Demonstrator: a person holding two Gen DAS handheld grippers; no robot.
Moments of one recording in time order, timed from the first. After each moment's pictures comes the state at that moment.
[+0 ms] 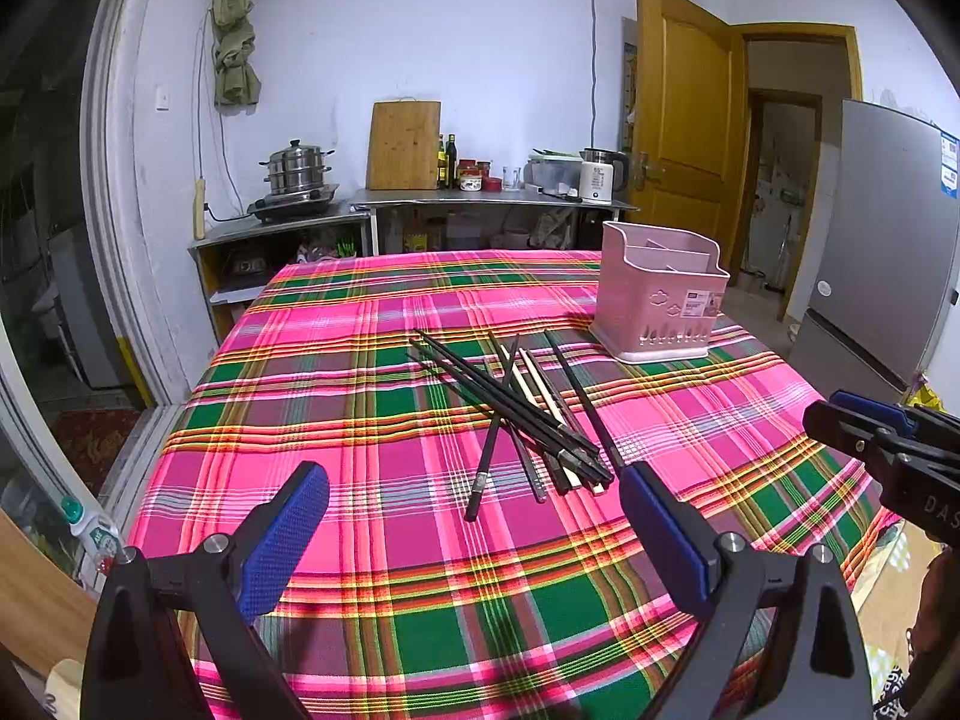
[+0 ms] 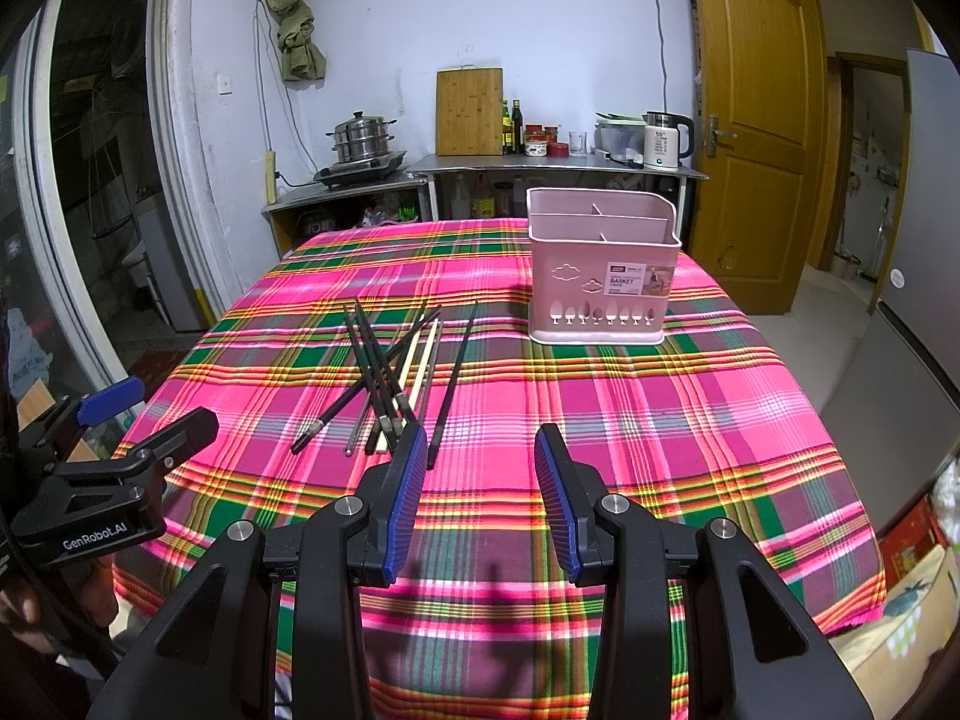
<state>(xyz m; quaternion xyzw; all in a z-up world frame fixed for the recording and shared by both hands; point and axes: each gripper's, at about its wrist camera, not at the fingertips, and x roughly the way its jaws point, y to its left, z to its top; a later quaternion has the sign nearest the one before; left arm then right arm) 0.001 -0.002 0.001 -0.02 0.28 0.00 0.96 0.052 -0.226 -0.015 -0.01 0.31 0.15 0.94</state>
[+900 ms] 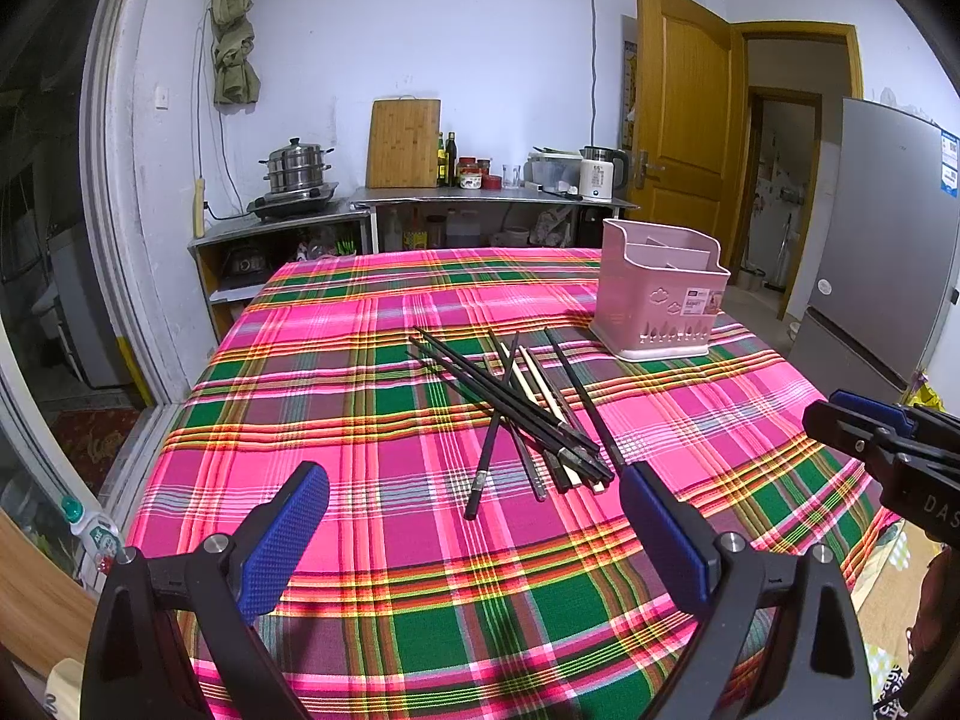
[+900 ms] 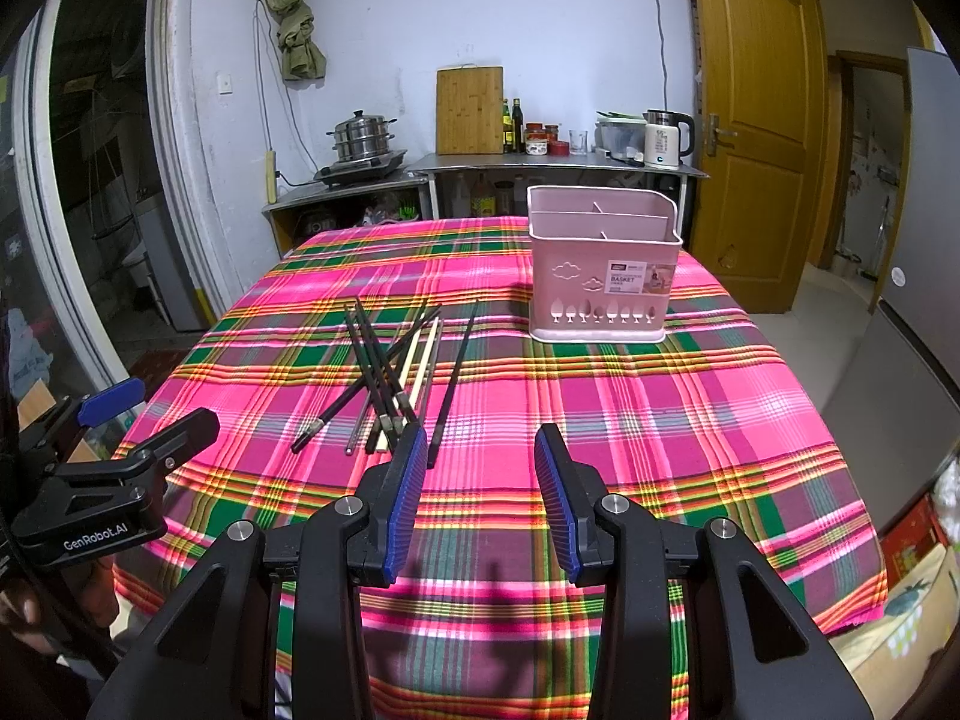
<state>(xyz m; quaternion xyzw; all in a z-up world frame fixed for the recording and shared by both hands) -0.001 -0.005 0.002 -0.02 0.29 0.00 0.96 0.052 -0.225 -0.016 -0.01 0.31 0.15 0.94</state>
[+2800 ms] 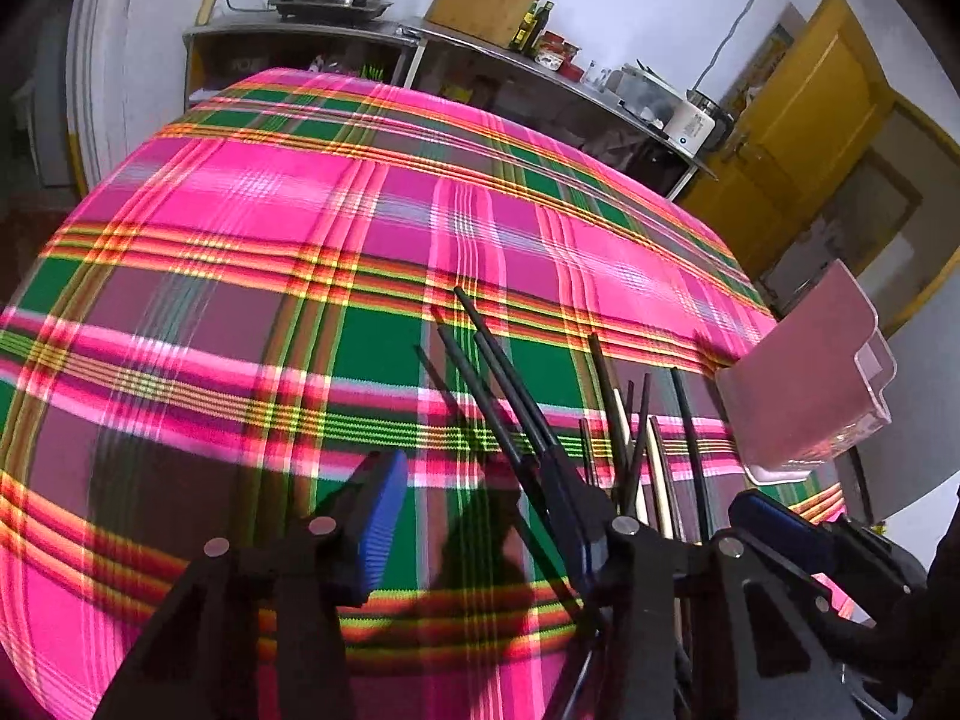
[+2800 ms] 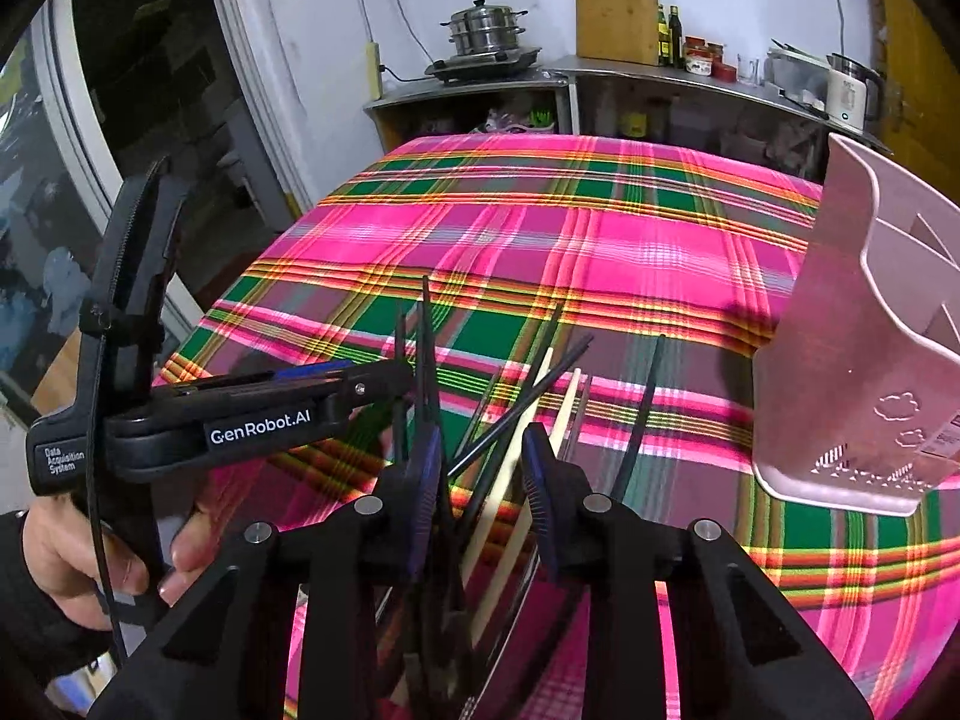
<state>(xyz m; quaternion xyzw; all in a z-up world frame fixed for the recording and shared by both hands) 0.245 0.072 -0.093 -0.21 0.44 0.00 0.87 0.264 -0.110 -0.077 -0.05 0.41 0.32 0.85</state>
